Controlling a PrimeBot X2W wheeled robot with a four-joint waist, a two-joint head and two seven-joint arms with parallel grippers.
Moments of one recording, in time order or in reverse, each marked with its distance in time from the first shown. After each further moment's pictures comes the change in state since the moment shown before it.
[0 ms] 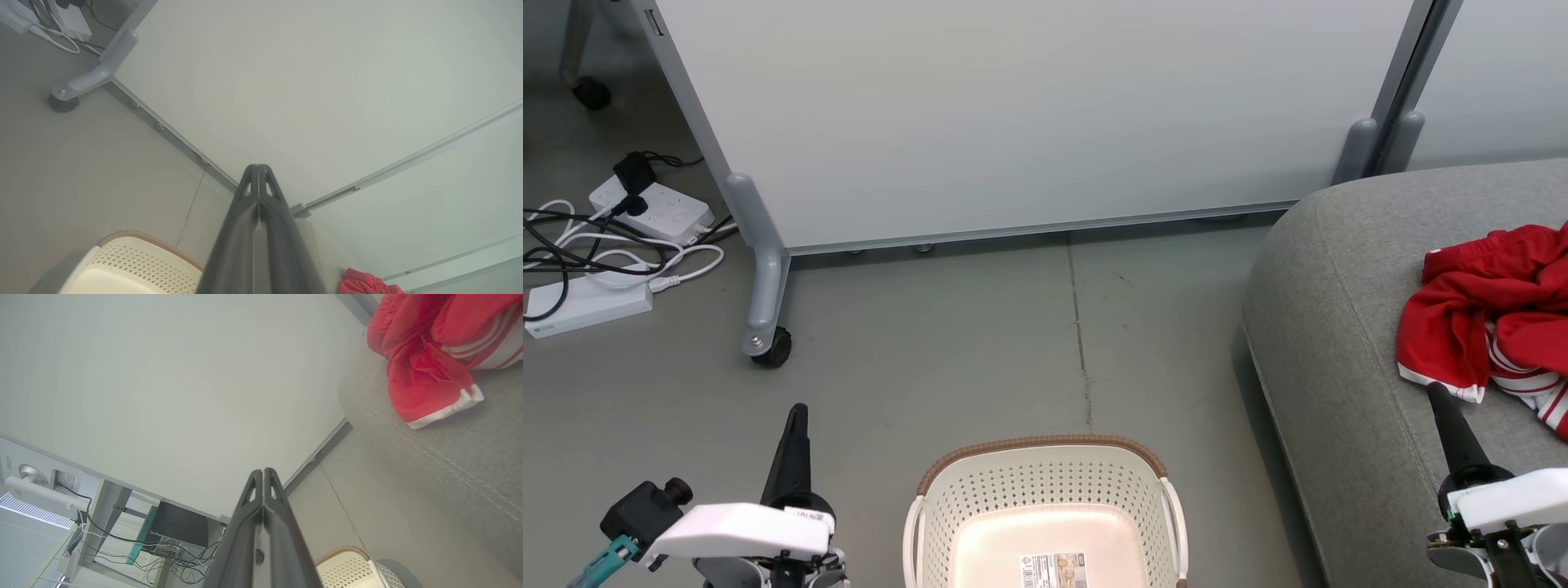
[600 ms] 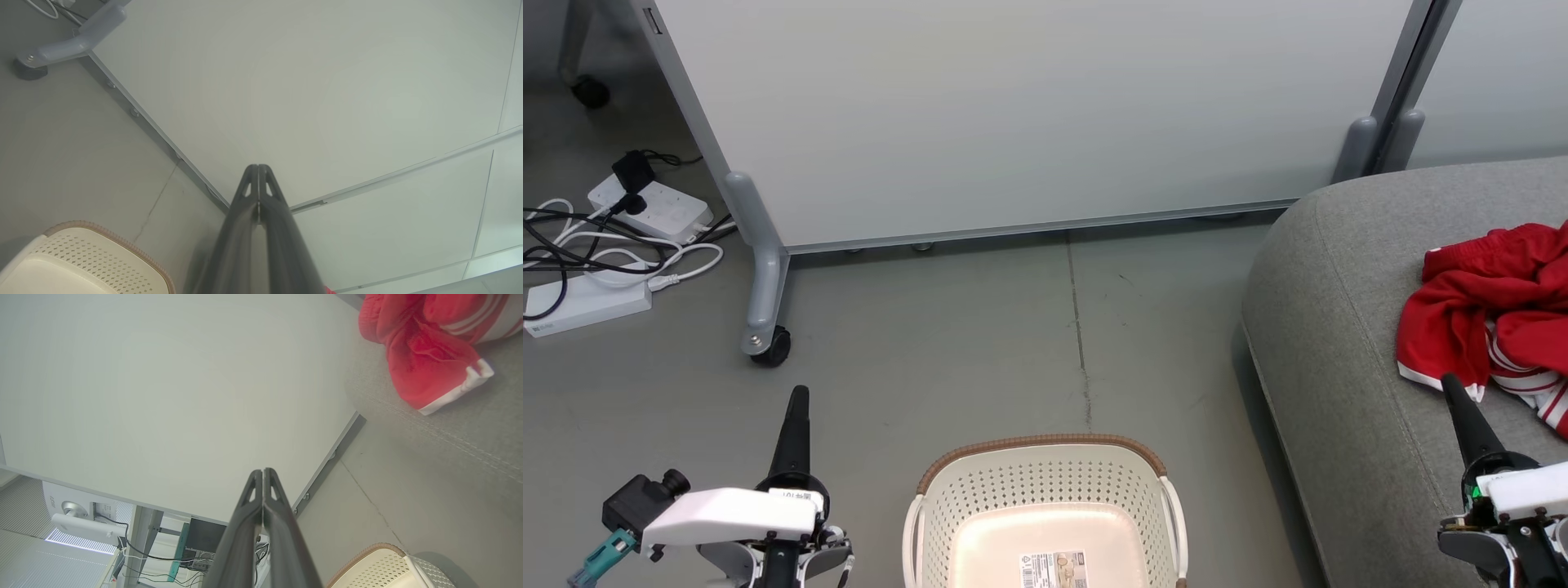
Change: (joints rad) left arm -0.038 -0.020 0.018 0.015 -0.164 -0.035 0.025; right arm -0.037 -0.002 -0.040 0.044 0.175 0.000 0.037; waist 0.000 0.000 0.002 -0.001
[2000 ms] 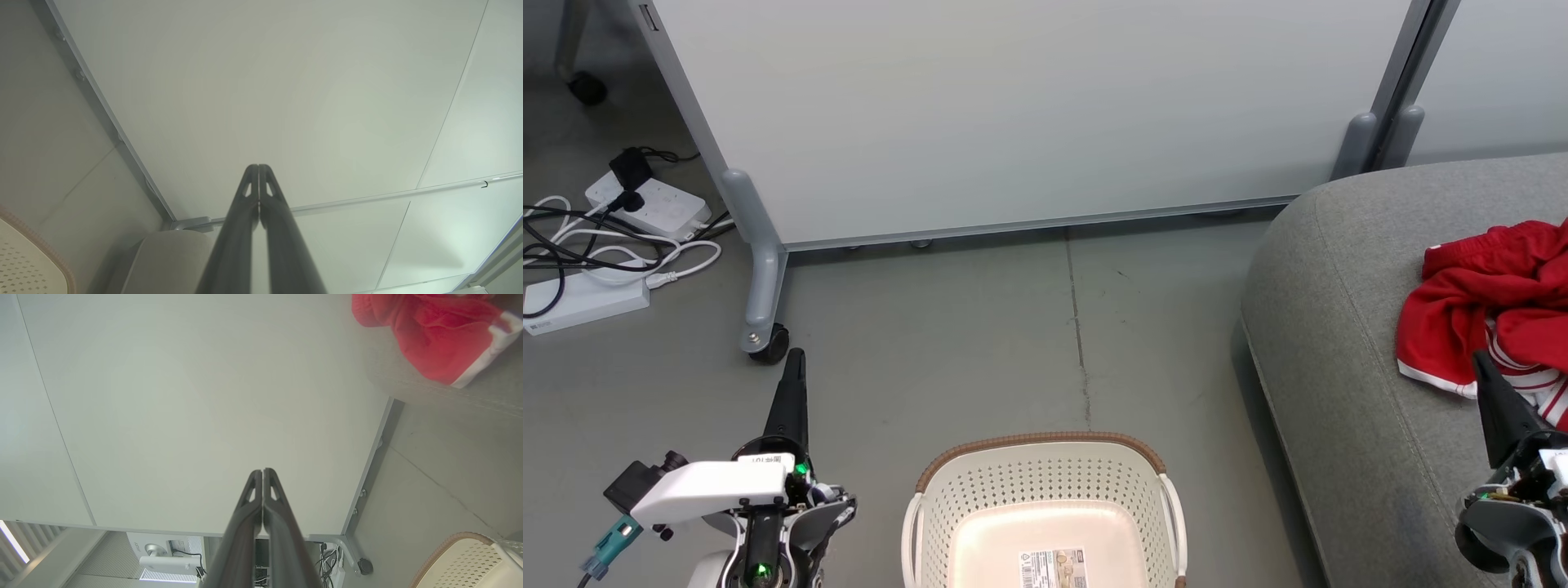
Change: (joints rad) left arm -0.071 -0.031 0.033 0.029 -0.289 -0.065 0.044; right arm -0.068 -0.003 -0.081 0.077 0.313 0.000 0.078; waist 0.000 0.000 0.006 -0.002
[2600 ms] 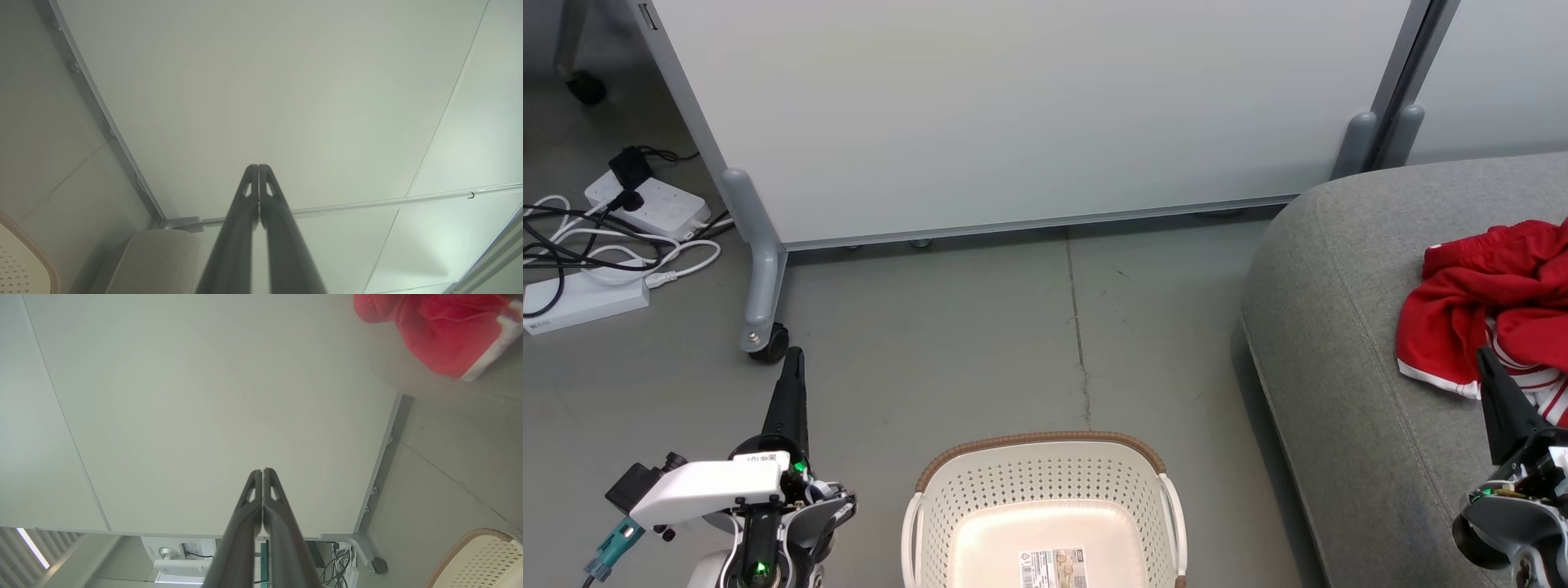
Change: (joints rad) left arm -0.008 -0.005 0.006 0.006 -0.057 -0.012 0.009; right arm -0.014 0.000 -0.015 0.012 0.058 0.000 0.017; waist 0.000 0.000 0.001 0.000
